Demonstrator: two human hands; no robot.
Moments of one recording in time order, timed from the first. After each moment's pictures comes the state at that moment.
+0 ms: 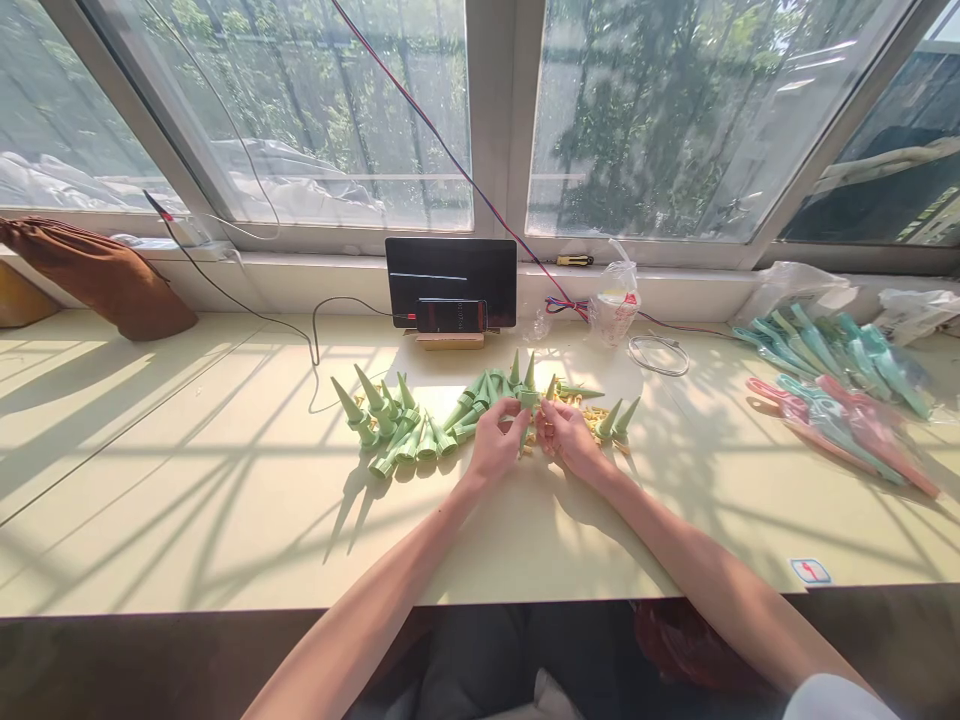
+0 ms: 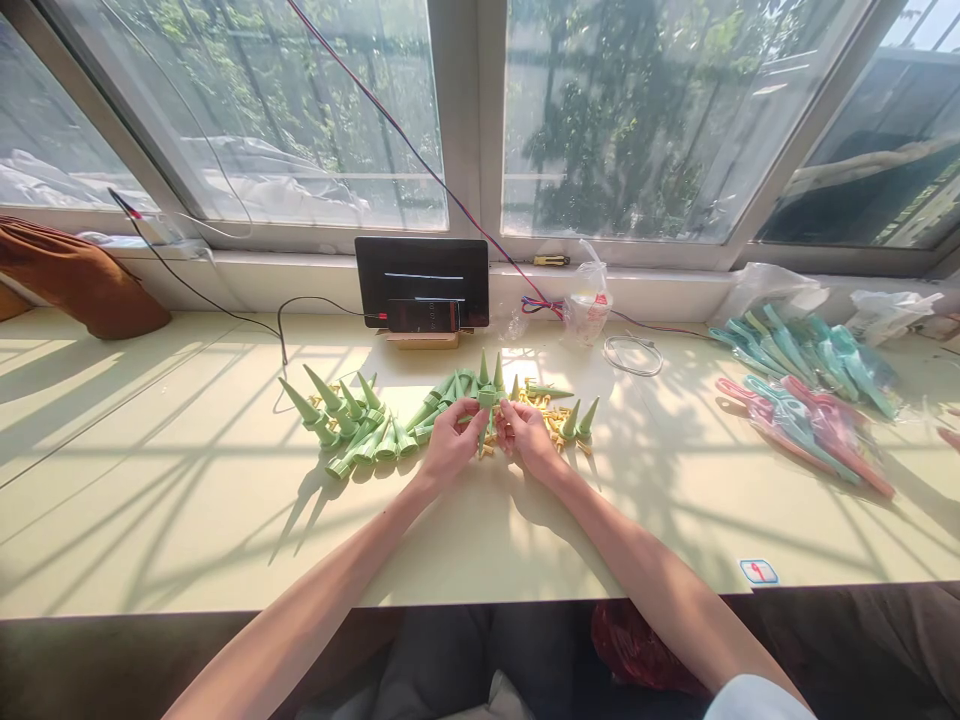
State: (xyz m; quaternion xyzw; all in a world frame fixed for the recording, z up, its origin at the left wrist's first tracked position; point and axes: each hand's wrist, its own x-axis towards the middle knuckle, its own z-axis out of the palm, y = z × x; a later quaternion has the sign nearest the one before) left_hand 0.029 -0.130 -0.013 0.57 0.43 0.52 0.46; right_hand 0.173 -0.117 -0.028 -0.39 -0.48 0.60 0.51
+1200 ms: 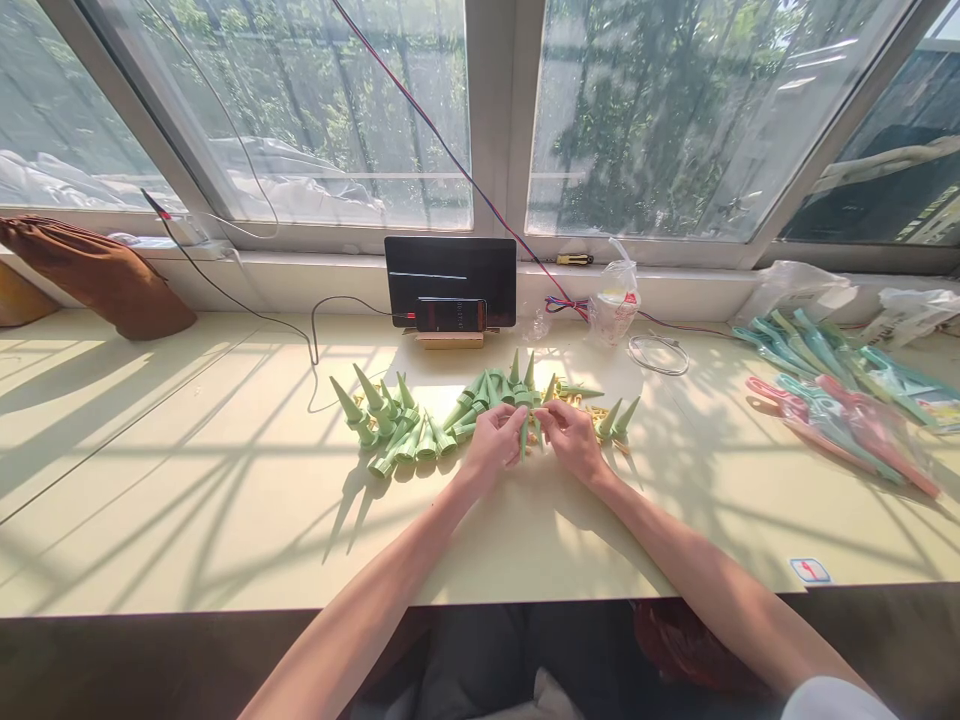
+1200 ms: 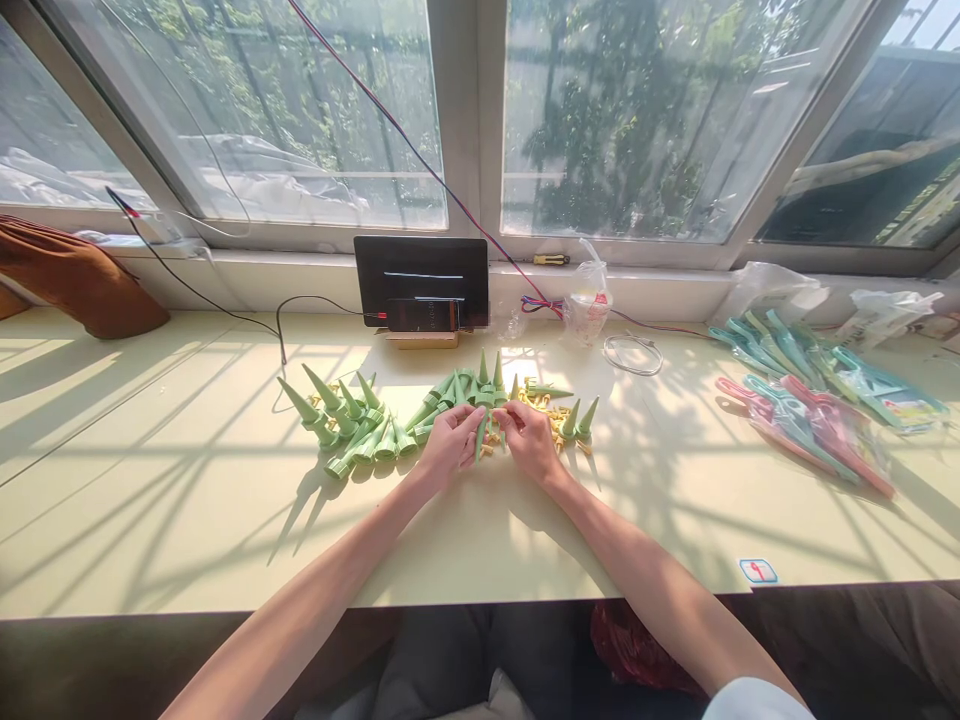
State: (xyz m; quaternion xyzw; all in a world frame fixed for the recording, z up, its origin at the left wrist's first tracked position) left_hand 0.027 -0.131 -0.011 0.46 0.42 0.47 0.62; right_hand 0.181 -0.123 -0.031 -0.47 -0.68 0.25 0.51
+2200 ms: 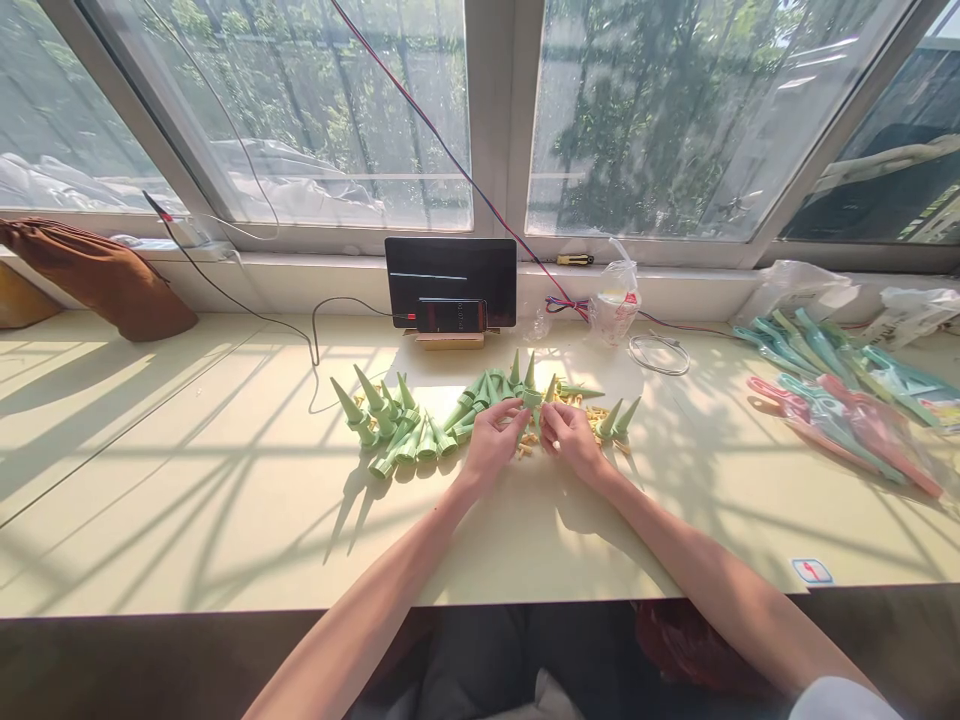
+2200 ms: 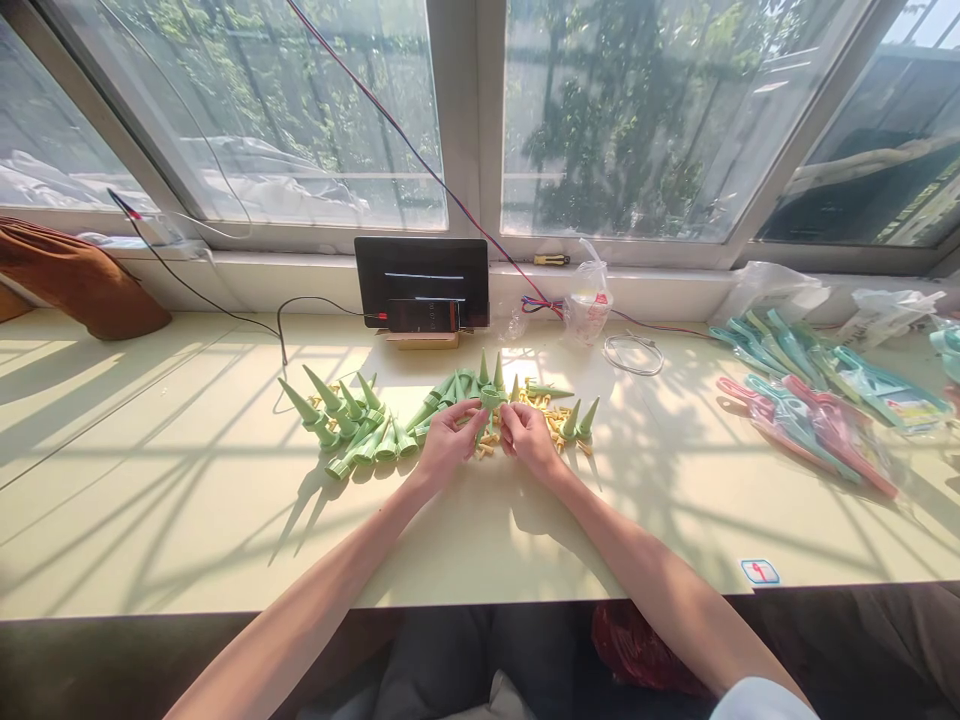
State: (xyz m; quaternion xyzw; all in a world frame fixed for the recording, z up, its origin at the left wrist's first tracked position) left_hand 0.025 -0.126 -0.018 0.51 0.44 0.52 0.53; right_hand 0.175 -0.122 -0.025 -0.38 -0.55 0.52 0.52
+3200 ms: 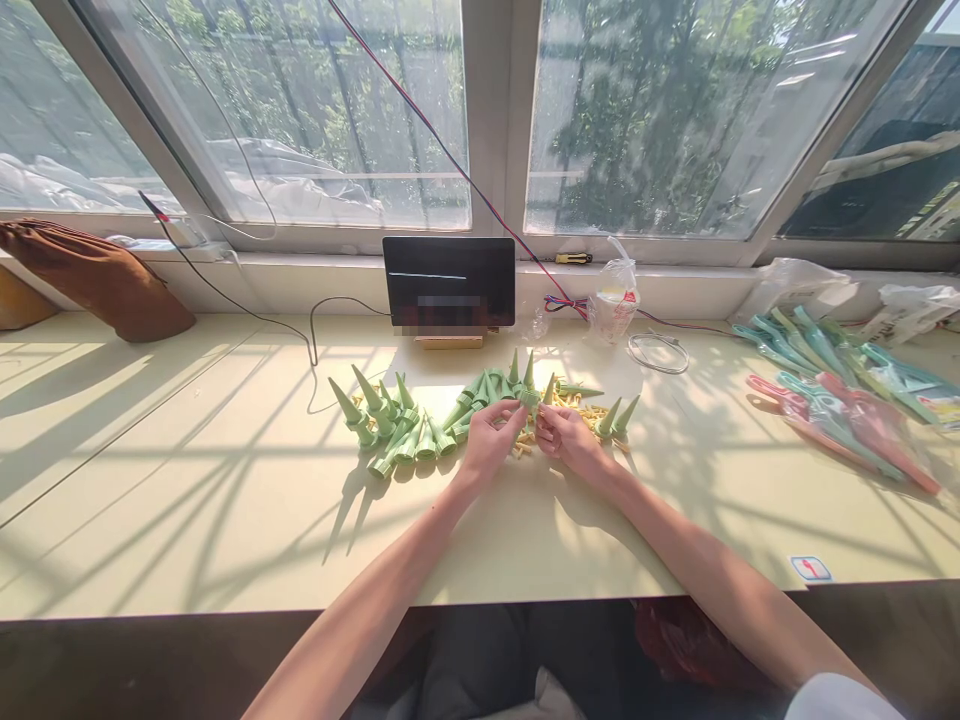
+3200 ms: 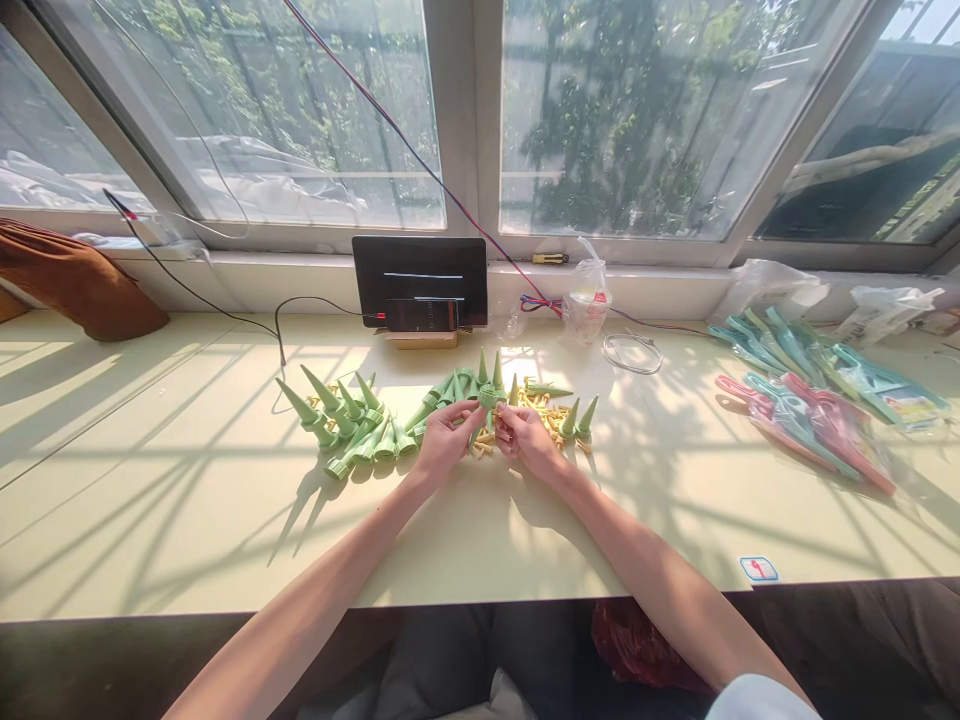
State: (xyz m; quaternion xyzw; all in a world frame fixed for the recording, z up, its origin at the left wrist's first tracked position) left_hand 0.024 -0.126 -0.014 0.52 0.46 0.52 0.49; right_hand 0.177 -0.118 -0.025 -0.32 -0.44 0.69 0.48
